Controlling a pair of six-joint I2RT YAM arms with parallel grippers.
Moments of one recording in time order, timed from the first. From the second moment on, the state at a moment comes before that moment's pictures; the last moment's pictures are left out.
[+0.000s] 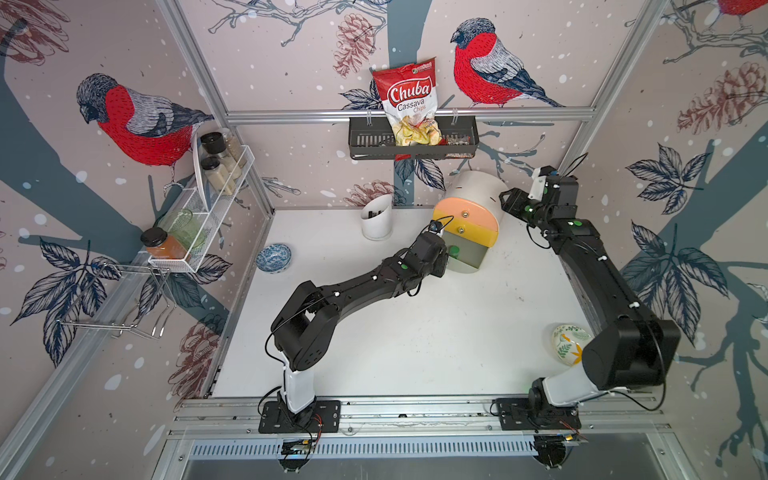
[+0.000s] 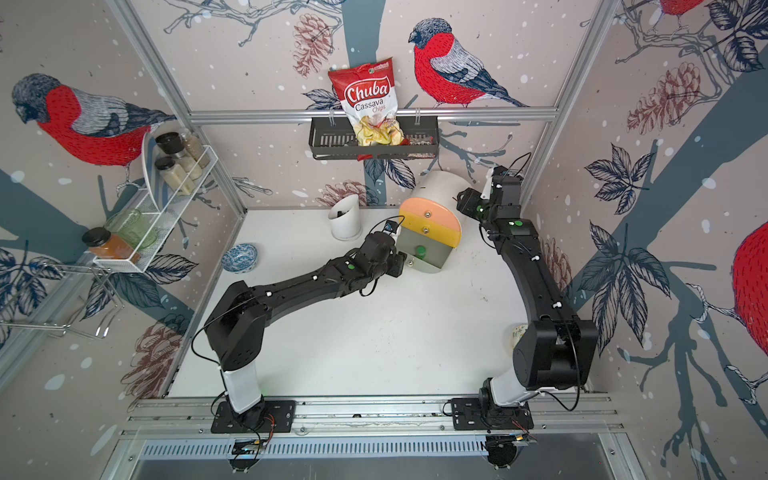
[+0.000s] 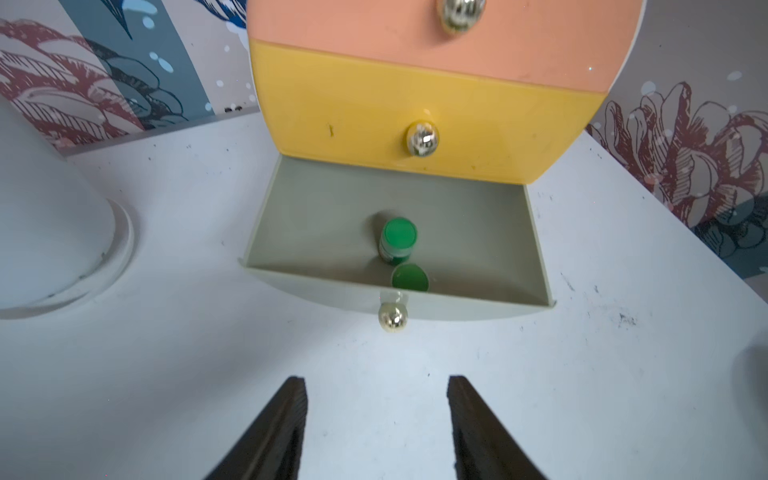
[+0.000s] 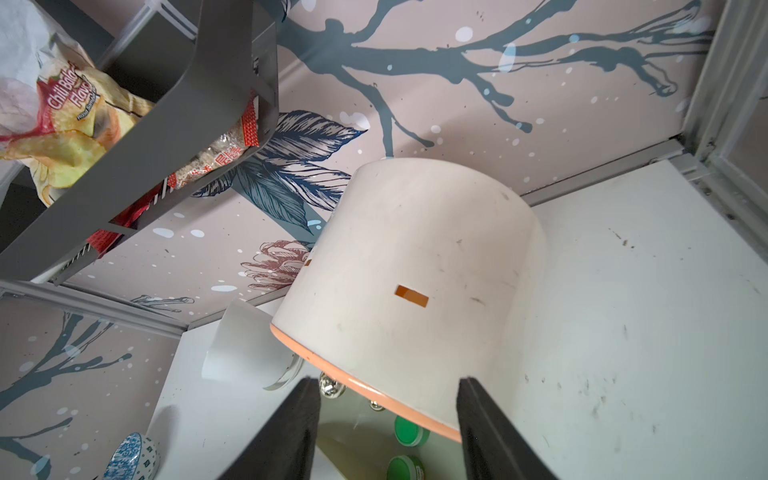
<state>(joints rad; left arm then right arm) -0.84 1.85 1.35 -0.10 -0.21 -0.30 0.09 1.55 1.46 -0.35 -0.22 0.44</state>
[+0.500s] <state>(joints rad) -0.84 1.93 1.17 0.22 -0.10 -0.32 0.14 1.73 1.61 -0.33 -0.25 0.42</state>
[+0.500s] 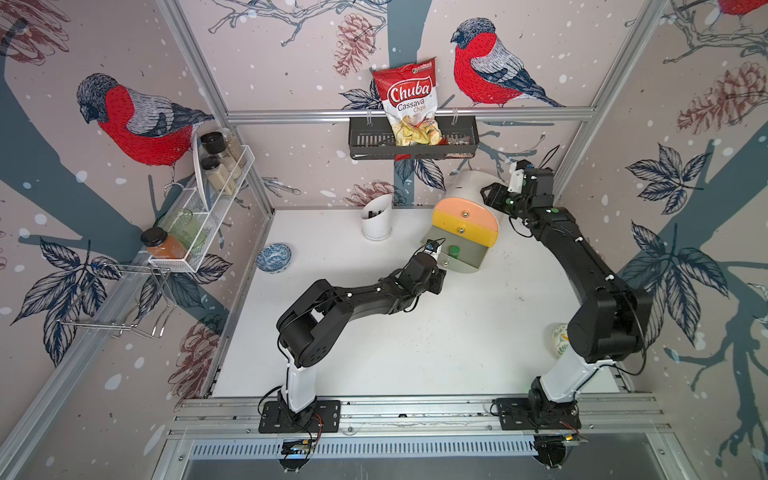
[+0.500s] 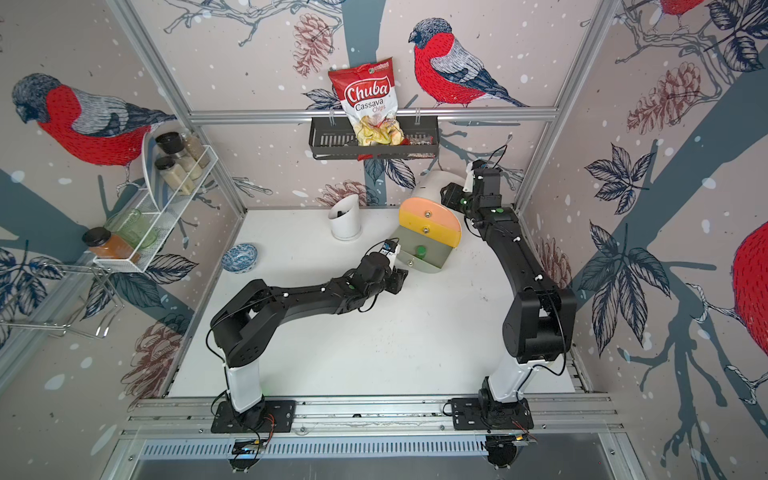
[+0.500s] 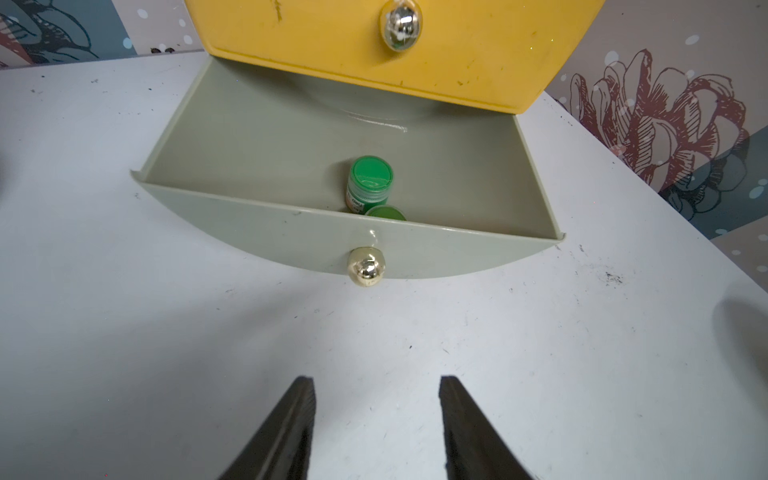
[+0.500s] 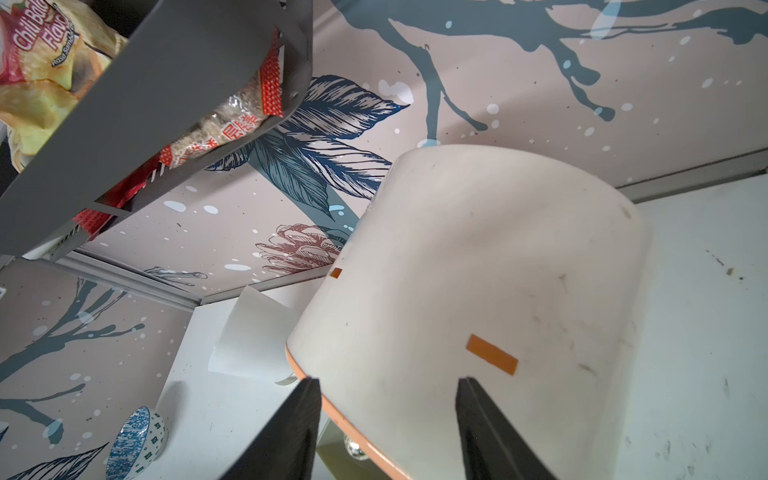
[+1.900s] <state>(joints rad) -0.81 2.25 1.45 0.35 -0.08 -0.31 0.17 1.89 1.77 -0.40 -0.23 0.34</state>
